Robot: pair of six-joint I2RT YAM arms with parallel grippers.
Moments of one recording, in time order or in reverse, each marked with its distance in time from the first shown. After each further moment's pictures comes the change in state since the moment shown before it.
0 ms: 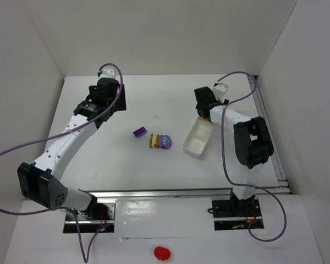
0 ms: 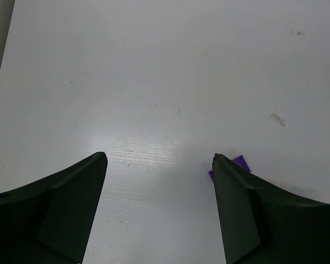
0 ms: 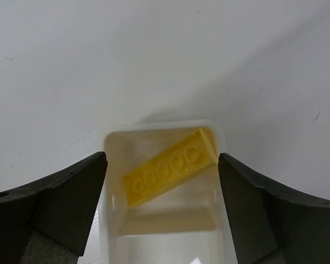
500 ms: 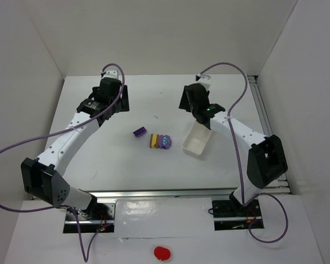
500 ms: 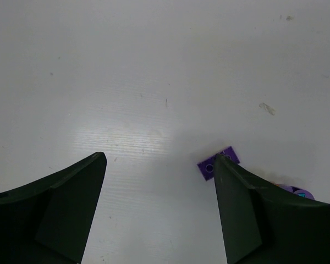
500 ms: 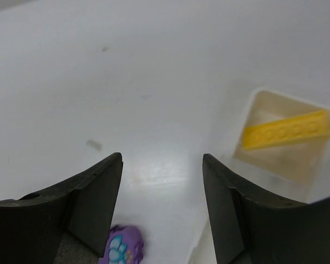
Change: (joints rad) left arm 0.000 0.036 0.016 -0.022 0.058 -0.031; right arm 0.157 -0.284 -0.012 -0.003 -0.251 -0.096
